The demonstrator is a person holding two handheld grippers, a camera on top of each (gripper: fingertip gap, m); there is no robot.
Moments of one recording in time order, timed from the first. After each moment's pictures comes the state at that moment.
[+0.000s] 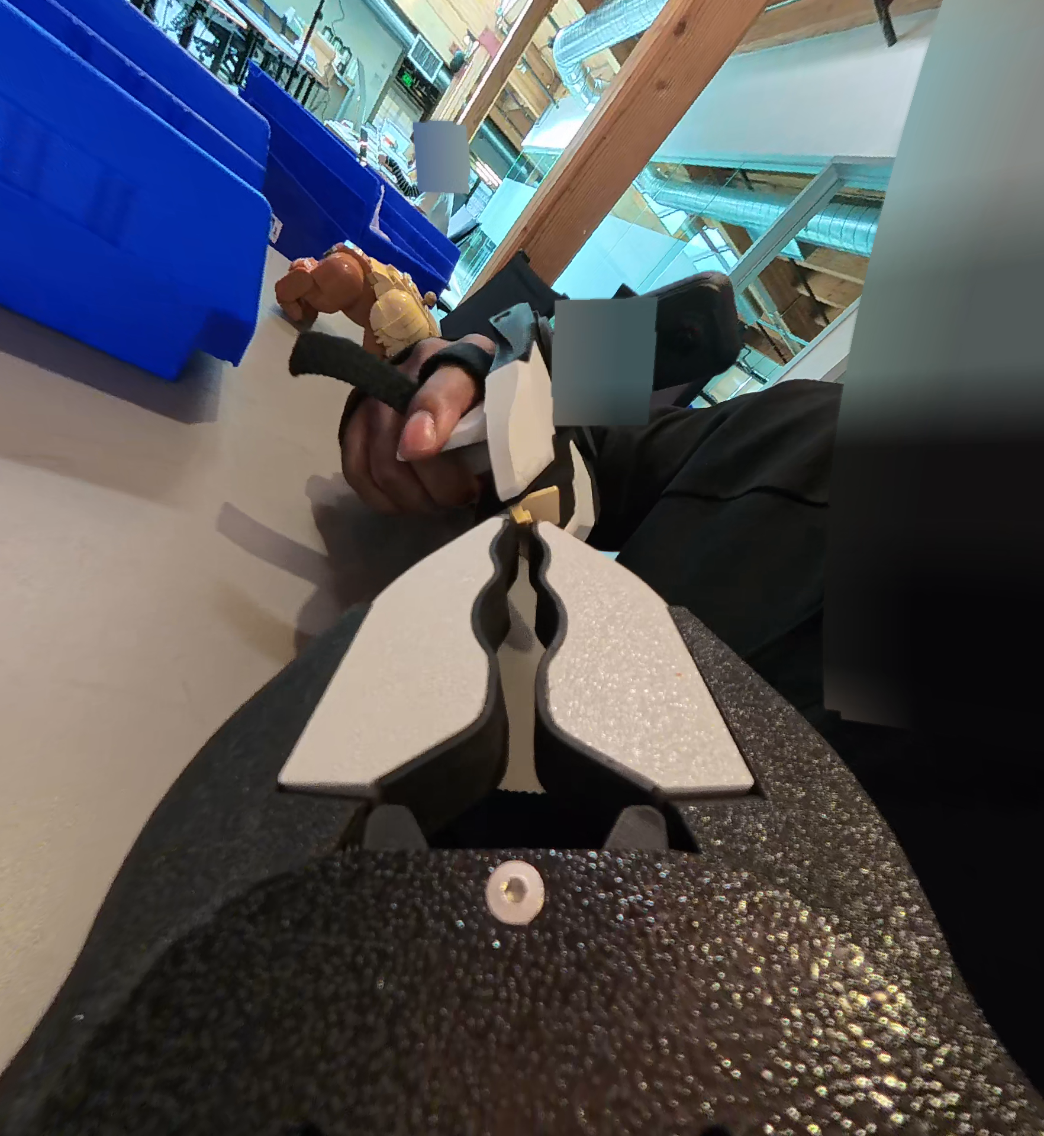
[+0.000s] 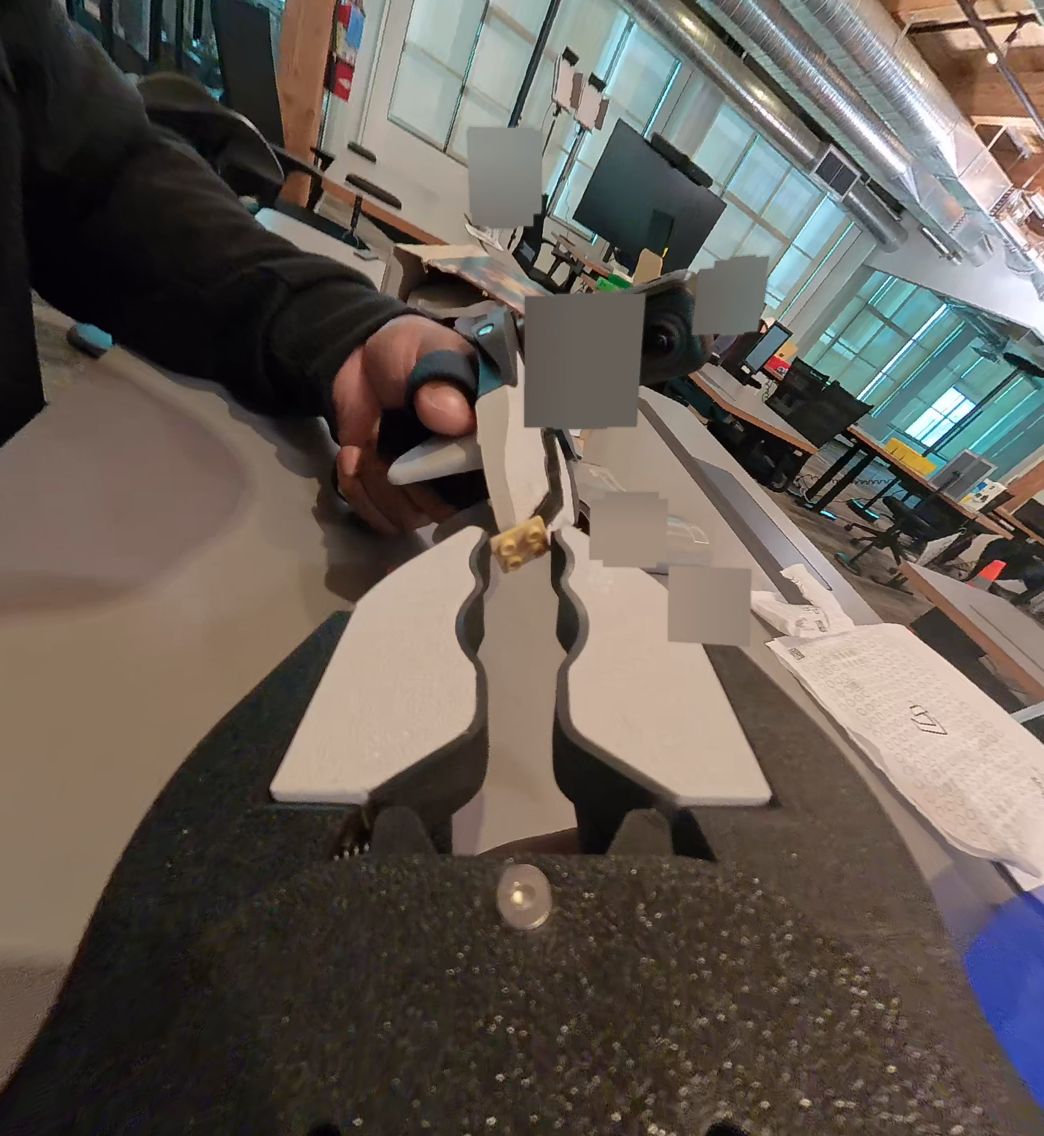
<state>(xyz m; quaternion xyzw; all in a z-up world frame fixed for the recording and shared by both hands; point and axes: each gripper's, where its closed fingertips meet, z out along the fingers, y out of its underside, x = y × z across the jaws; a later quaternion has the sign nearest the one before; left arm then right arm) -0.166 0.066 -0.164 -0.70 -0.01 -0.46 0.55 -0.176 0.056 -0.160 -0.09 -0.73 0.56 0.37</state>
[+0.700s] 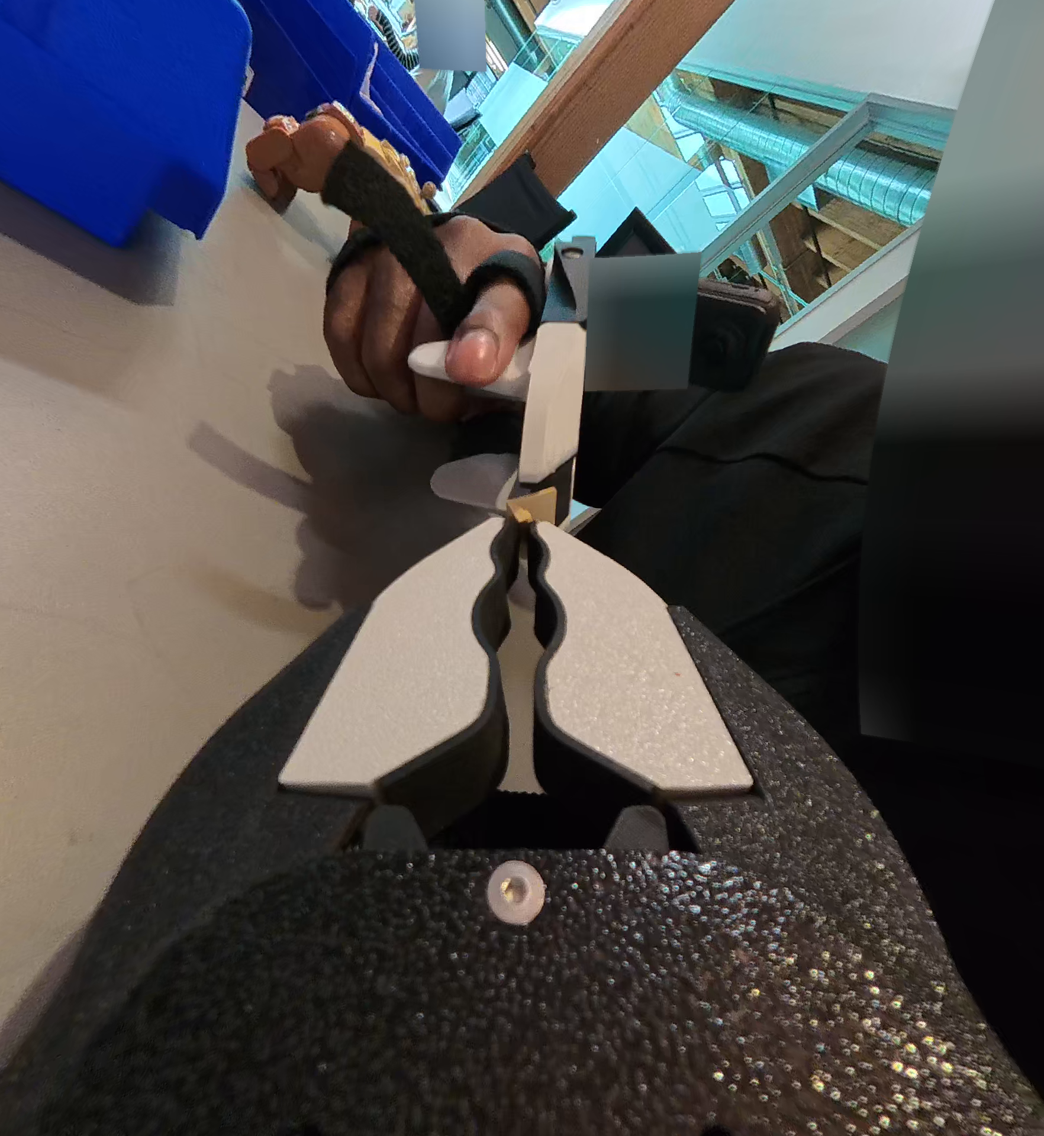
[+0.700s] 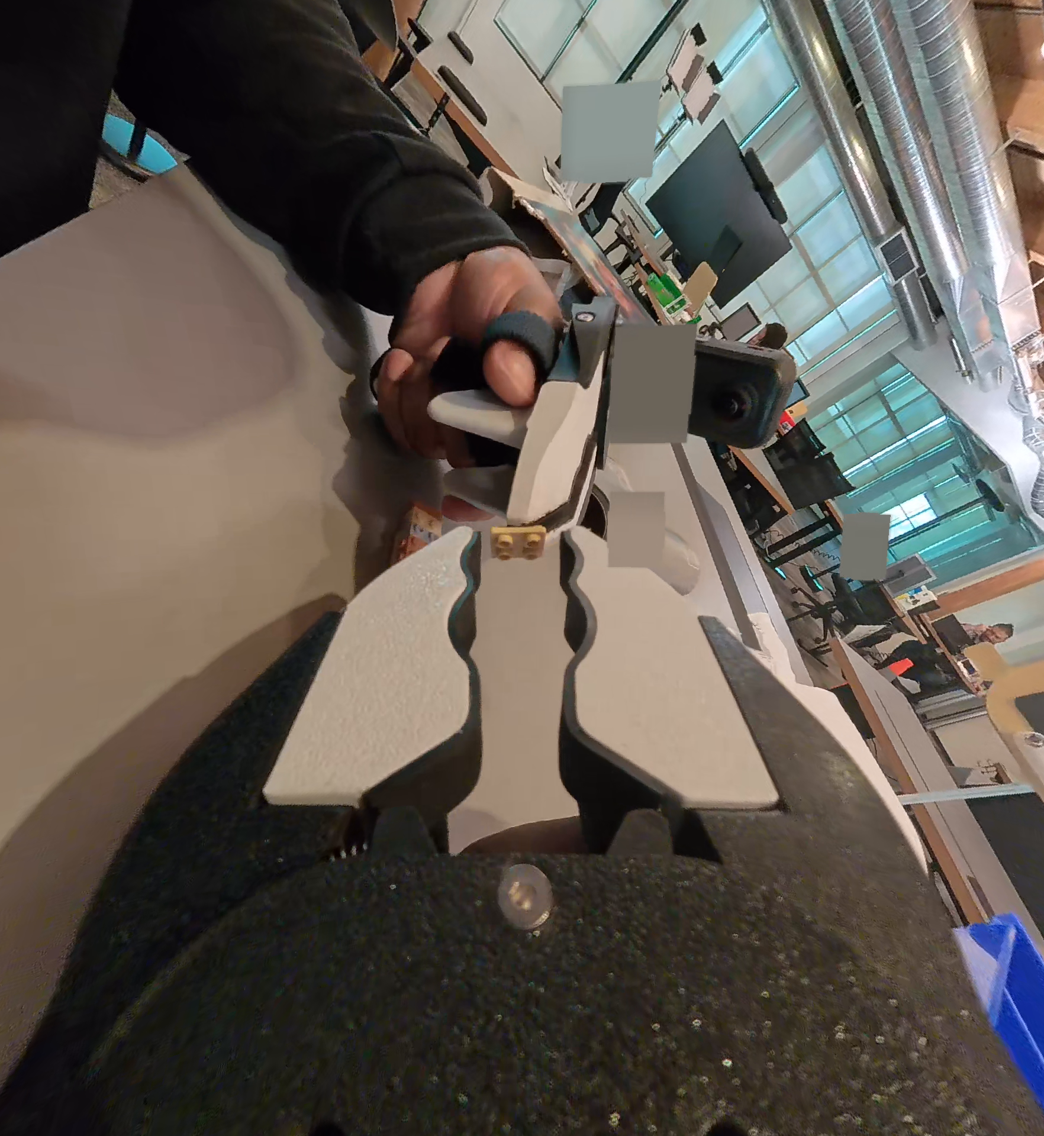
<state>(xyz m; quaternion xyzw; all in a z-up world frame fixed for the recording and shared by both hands) -0.154 0.062 -0.181 -0.73 -0.02 -0.49 0.48 -0.161 0.054 -0.178 0.04 -0.77 0.48 0.41</state>
